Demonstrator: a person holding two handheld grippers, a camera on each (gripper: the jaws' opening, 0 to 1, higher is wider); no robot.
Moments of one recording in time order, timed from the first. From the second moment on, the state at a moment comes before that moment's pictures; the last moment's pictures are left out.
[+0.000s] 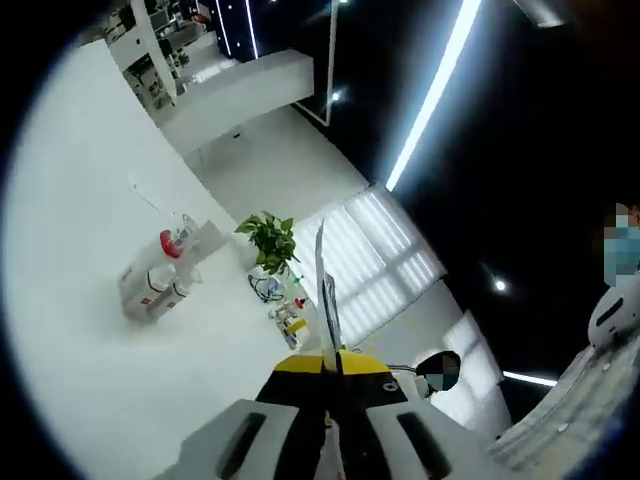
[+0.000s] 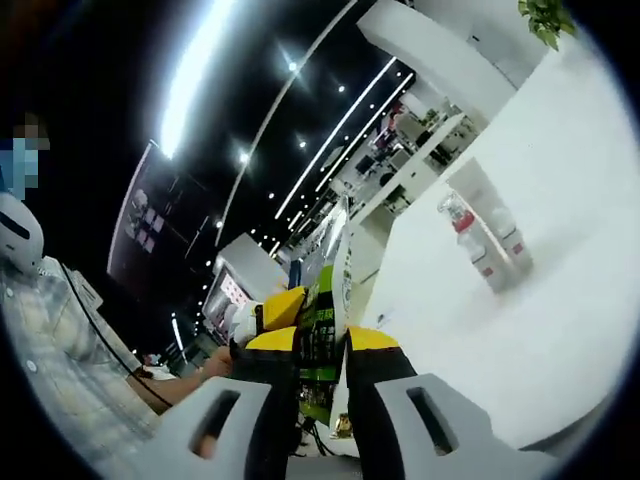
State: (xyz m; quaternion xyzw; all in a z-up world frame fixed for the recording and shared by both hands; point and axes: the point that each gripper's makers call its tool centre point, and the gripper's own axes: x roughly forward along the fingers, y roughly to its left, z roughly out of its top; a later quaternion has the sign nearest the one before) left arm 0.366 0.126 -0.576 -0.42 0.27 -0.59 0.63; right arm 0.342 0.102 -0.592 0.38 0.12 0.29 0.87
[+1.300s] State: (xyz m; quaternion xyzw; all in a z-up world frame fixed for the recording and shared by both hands) left arm 0.323 0.144 -0.593 -0.41 0.34 -0.65 0.54; right arm 0.342 0.097 -0.578 0.50 0.09 0.31 0.81
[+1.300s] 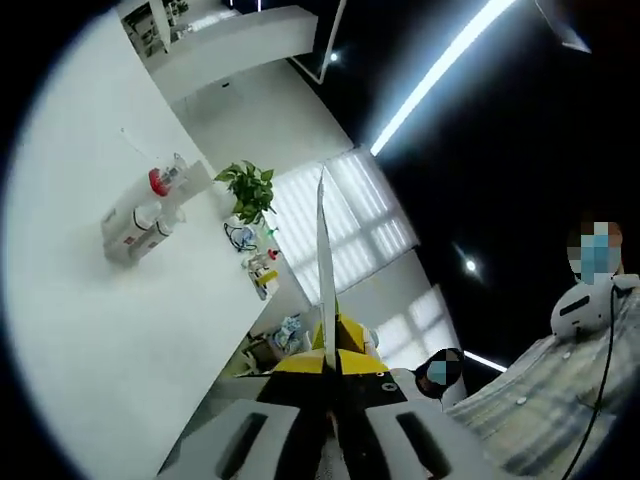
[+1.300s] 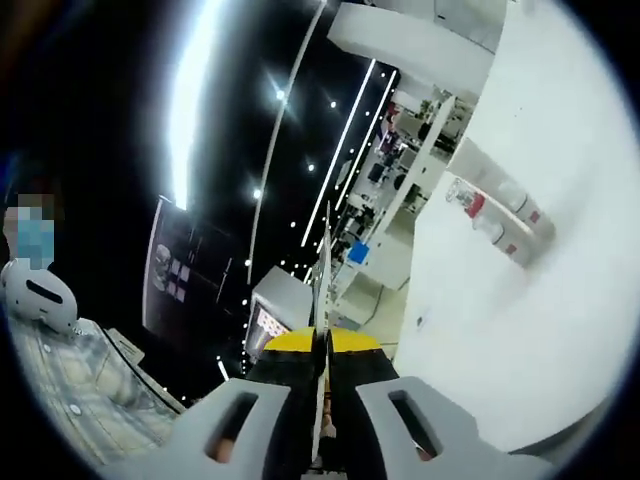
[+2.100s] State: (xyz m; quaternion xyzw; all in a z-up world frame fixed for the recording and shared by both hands) left arm 0.430 0.166 -0.663 -0.47 0.36 -0.47 0.65; right arm 0.337 0.080 -0.648 0.06 0.21 0.24 0.95
